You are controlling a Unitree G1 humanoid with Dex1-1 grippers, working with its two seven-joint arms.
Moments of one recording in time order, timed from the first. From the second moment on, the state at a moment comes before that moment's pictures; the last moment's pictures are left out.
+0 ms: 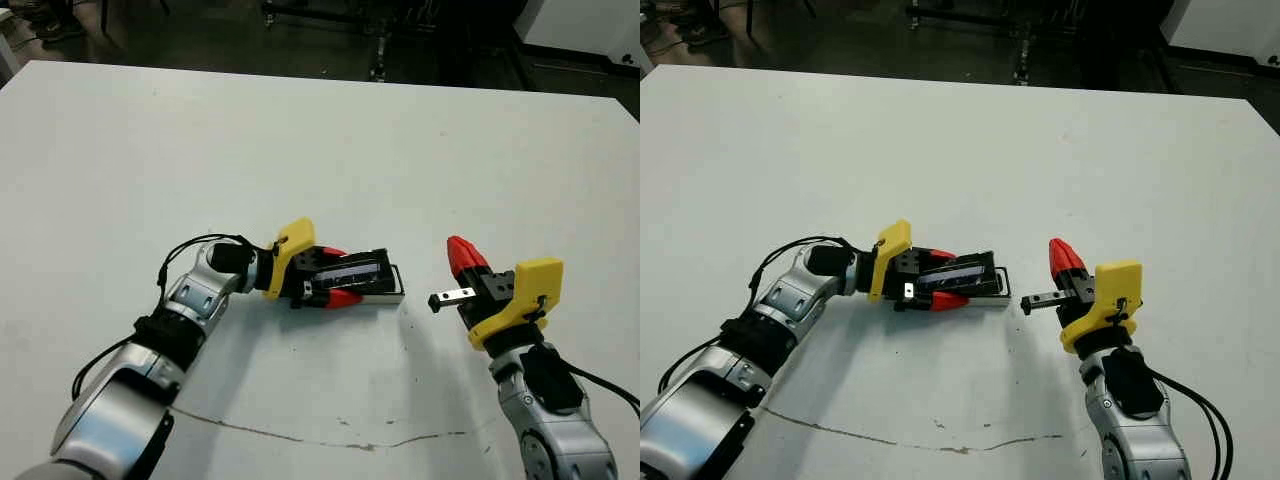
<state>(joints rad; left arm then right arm) -0.63 0.21 -0.38 0.65 -0.15 -0.04 -1.10 0.14 -0.18 0.00 -0.51 0.15 0.35 0.14</state>
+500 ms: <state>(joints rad) -0.71 0.16 -0.37 0.81 -0.13 -0.10 -1.15 0.14 -0.18 -0.03 -0.51 0.15 0.35 0.14</state>
